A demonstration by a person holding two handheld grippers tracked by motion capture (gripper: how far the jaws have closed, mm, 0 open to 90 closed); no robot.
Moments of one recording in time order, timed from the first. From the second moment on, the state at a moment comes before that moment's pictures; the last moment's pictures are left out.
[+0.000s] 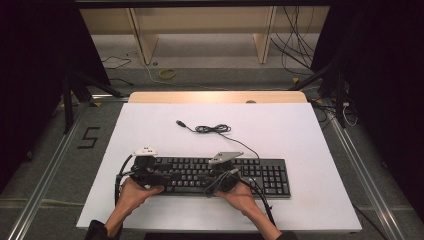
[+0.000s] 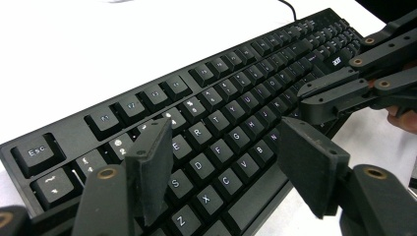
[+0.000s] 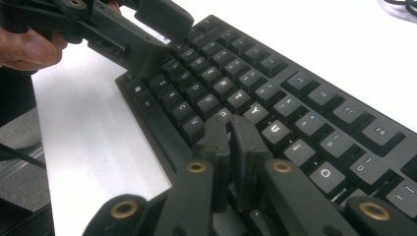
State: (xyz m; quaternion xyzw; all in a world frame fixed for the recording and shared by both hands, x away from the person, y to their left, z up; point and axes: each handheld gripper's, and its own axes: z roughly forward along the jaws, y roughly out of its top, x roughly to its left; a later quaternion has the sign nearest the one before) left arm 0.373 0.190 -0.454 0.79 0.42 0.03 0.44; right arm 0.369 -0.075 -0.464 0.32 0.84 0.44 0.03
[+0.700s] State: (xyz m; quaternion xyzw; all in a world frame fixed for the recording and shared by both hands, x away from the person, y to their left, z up) left arm 0.366 0.193 -0.451 0.78 0.42 0.03 0.46; right arm 0.371 -0.069 -0.469 0.32 0.85 0.42 0.03
